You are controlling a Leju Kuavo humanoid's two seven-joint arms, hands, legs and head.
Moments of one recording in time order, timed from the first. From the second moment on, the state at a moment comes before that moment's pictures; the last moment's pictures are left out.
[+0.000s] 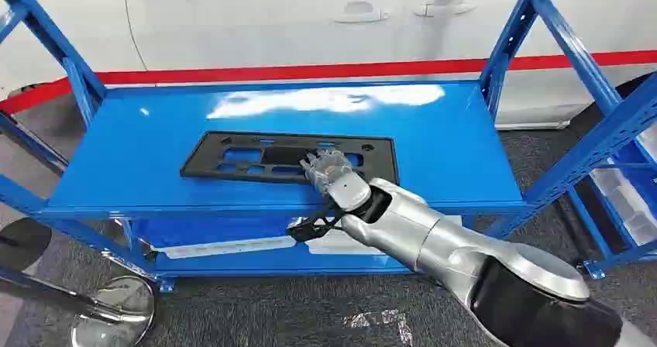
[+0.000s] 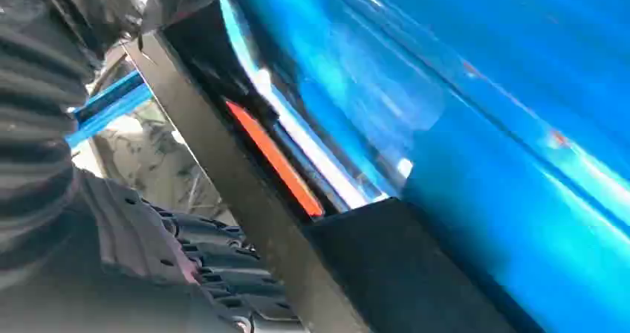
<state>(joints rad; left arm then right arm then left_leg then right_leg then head) -0.09 0.03 -0.56 -0.24 0.51 0.36 -0.18 -0.97 0.03 1.14 -0.93 0.83 0.41 0.38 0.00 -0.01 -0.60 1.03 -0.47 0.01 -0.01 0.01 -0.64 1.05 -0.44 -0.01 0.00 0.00</state>
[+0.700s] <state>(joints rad) -0.09 0.03 -0.56 -0.24 0.54 0.27 -0.29 -0.98 0.03 1.15 -0.90 0.82 0.30 0.38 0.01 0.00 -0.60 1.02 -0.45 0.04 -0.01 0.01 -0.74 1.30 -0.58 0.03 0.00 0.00</state>
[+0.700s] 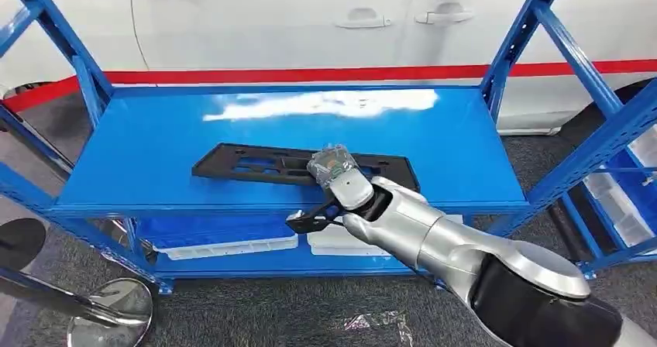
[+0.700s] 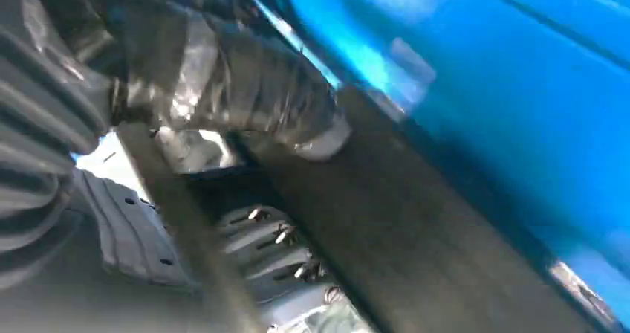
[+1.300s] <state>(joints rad) -0.09 0.03 -0.56 -0.24 0.56 0.27 -0.32 -0.98 0.02 1.15 -0.92 0.84 0.21 0.39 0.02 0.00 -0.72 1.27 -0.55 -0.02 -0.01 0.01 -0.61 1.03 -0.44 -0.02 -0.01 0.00</state>
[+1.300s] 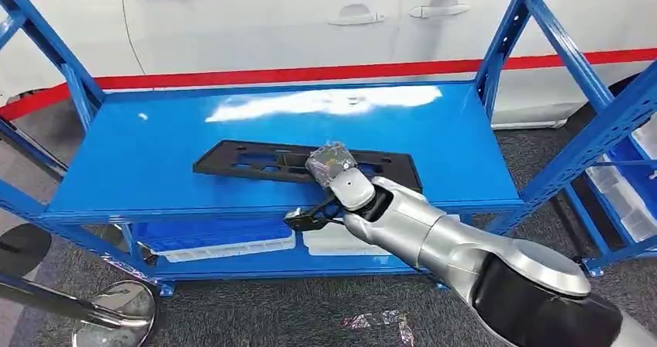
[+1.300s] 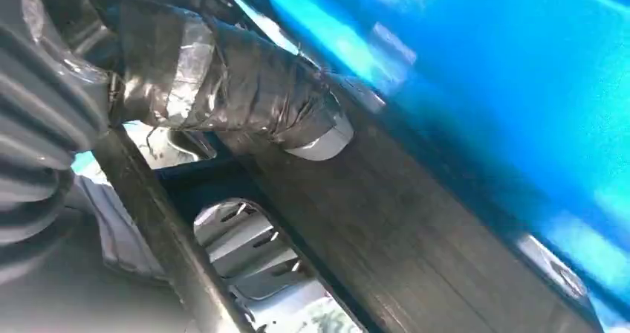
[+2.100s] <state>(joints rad) -0.09 0.03 -0.56 -0.24 0.59 0.34 -0.30 -0.92 -0.03 1.02 -1.19 0.85 -0.16 0.36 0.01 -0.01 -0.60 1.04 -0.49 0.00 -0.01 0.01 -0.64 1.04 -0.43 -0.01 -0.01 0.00</state>
